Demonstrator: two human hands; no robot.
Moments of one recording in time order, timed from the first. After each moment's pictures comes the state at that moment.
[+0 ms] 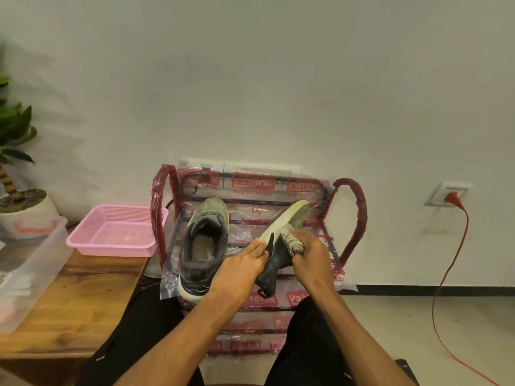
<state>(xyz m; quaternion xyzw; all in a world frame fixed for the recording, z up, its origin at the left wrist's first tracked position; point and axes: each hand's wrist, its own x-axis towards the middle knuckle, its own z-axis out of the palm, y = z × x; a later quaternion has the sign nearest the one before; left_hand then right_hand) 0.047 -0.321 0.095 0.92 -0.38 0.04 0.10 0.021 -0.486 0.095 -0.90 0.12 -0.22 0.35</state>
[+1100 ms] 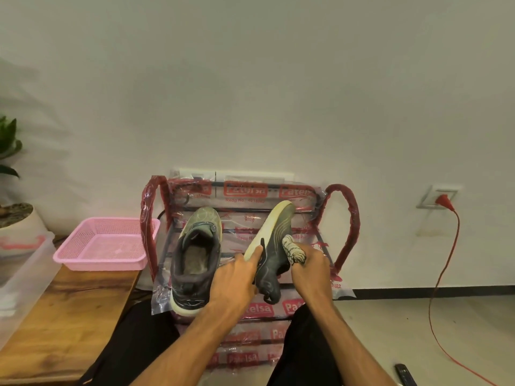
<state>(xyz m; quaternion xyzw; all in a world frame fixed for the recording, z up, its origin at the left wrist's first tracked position) 0.050 -0.337 0.093 0.97 -0.24 0.00 0.07 0.011 -0.484 0.106 -0.88 0.19 -0.20 0.39</state>
